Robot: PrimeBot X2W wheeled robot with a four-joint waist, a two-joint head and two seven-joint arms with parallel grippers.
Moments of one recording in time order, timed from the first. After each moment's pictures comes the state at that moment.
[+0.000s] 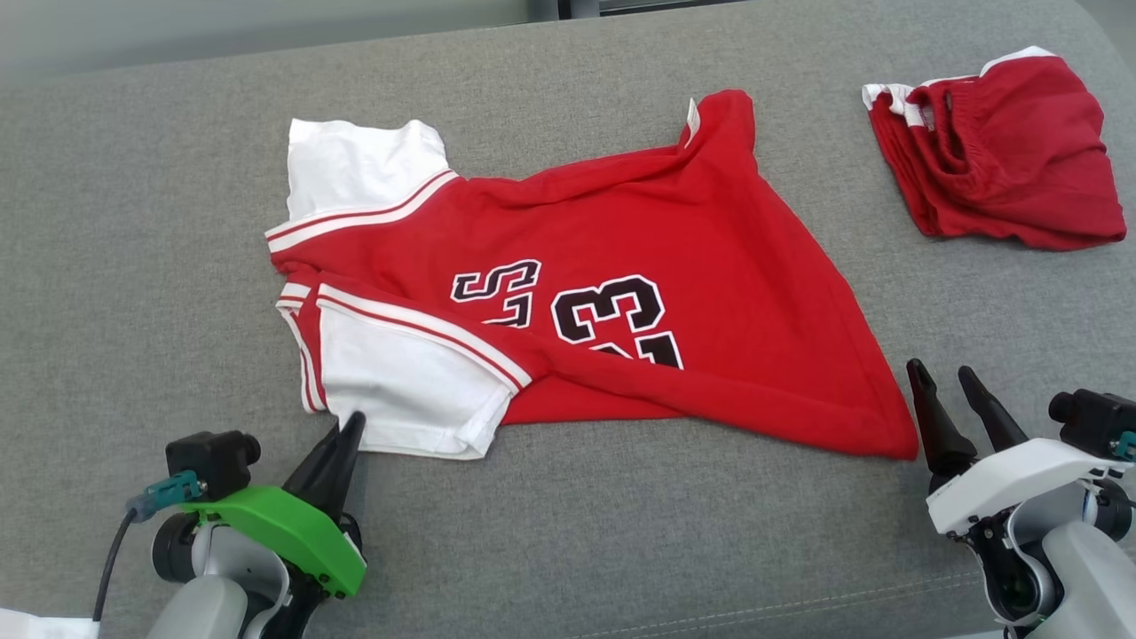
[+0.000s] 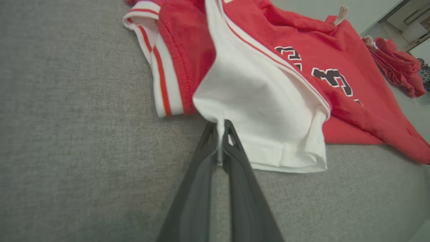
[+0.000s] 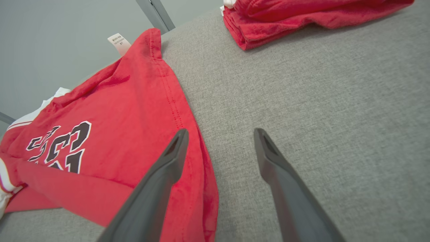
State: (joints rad) left arm -0.18 0.21 -0.37 0.36 -0.74 -0.12 -0.05; right arm -0.11 -0.28 0.24 0.40 0.69 0.09 -0.20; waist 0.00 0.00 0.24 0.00
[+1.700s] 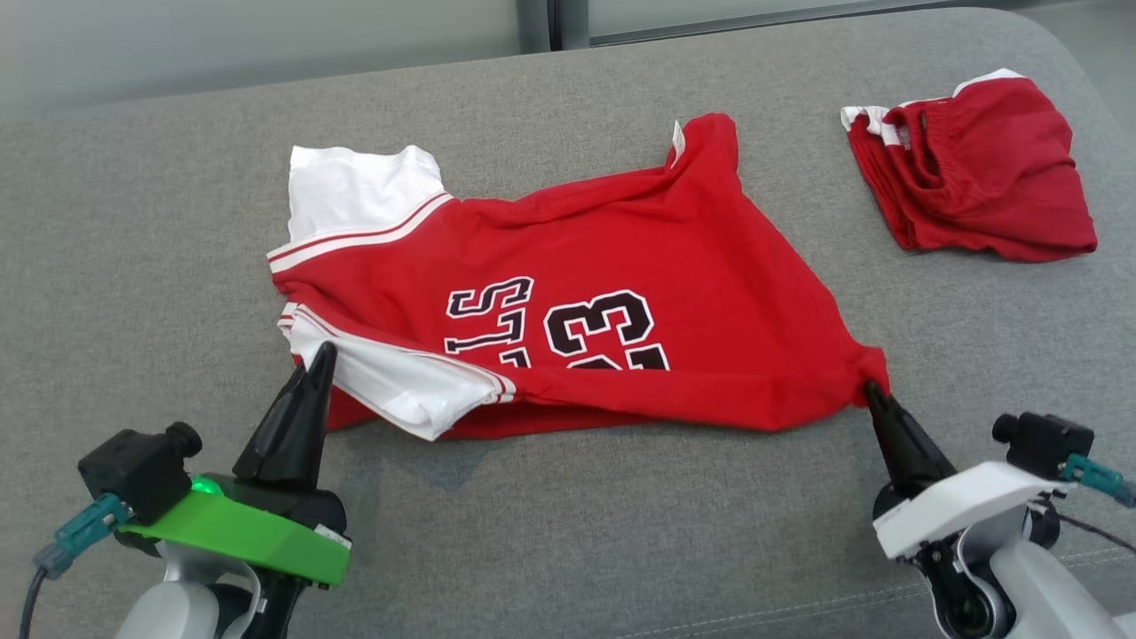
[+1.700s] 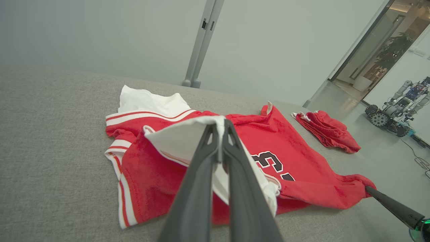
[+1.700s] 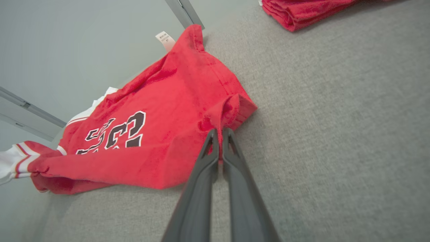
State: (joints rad) left arm -0.06 0.25 -0.31 -0.06 -0.71 -0.06 -0.15; right arm -0.04 -0.22 0.32 0.35 0.75 0.11 -0.21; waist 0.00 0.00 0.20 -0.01
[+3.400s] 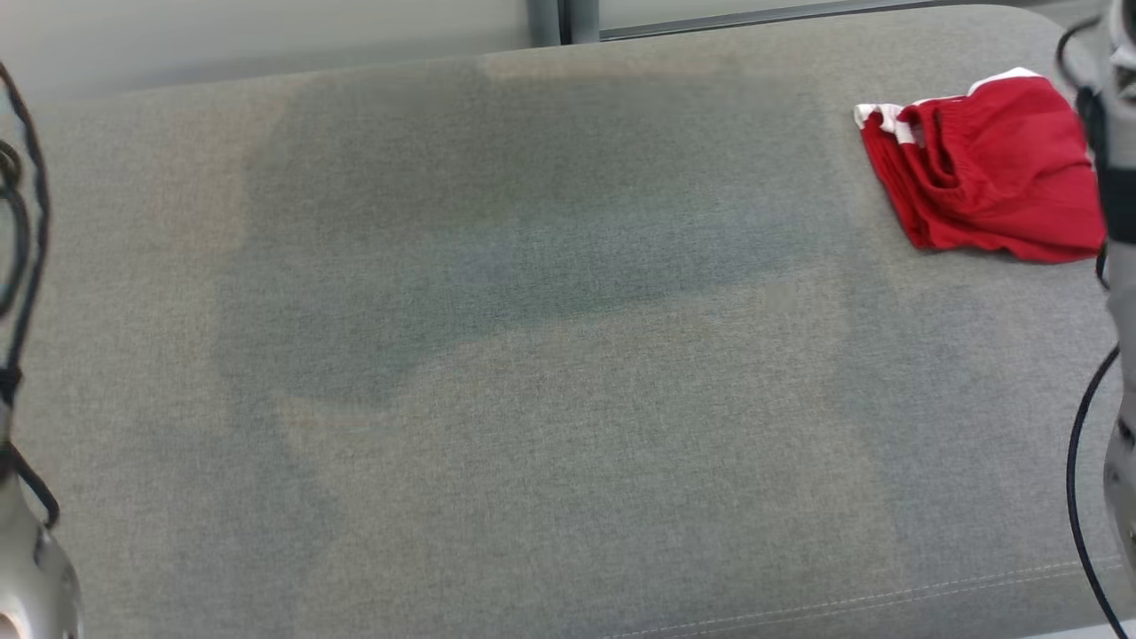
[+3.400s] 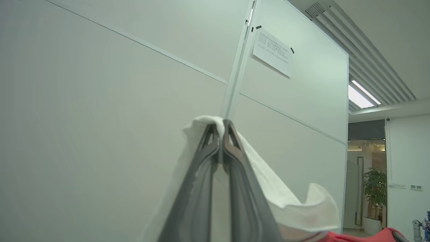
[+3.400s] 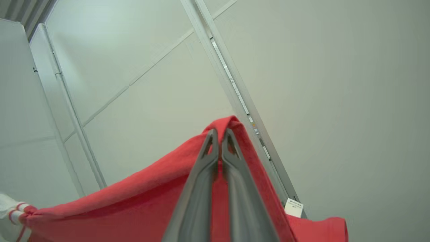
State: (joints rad) left arm -0.99 0.24 -0.04 -0.11 -0.80 0.07 -0.04; right arm -1.02 -0.22 0.21 0.09 0.87 -0.08 0.04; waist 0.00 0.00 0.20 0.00
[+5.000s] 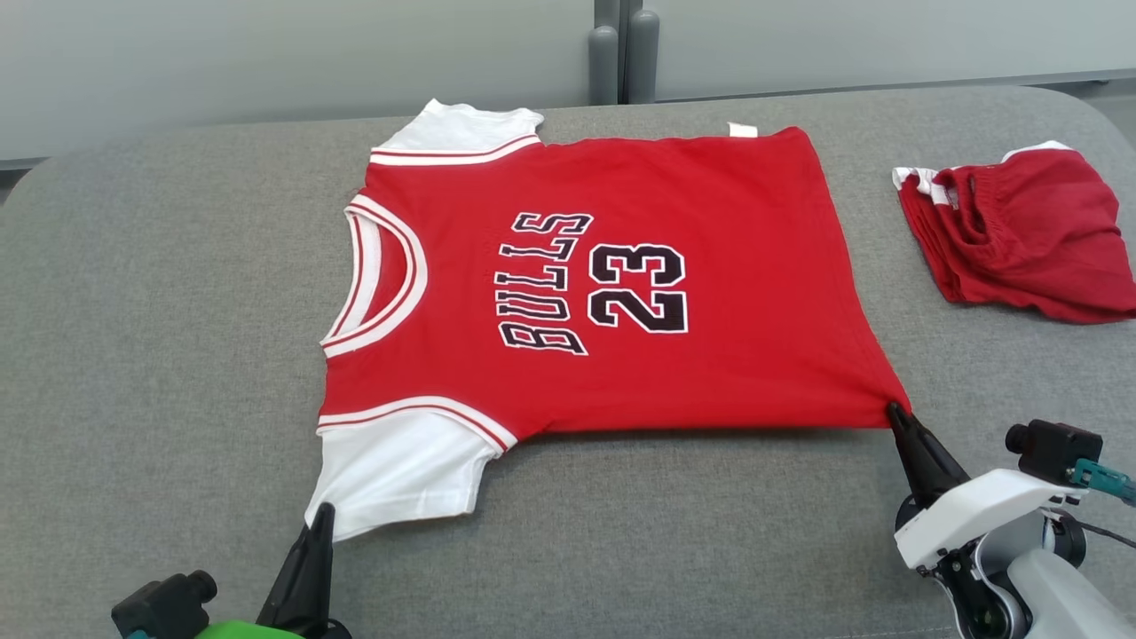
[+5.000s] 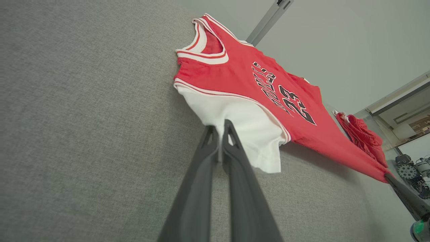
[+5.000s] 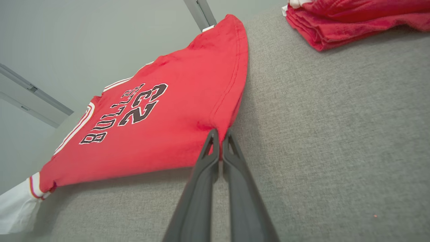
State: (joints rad) left arm 0.16 0.14 -0.23 0.09 -0.83 -0.06 -0.19; right arm -0.11 -0.27 0.36 0.47 0.78 0.11 -0.23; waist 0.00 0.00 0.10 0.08
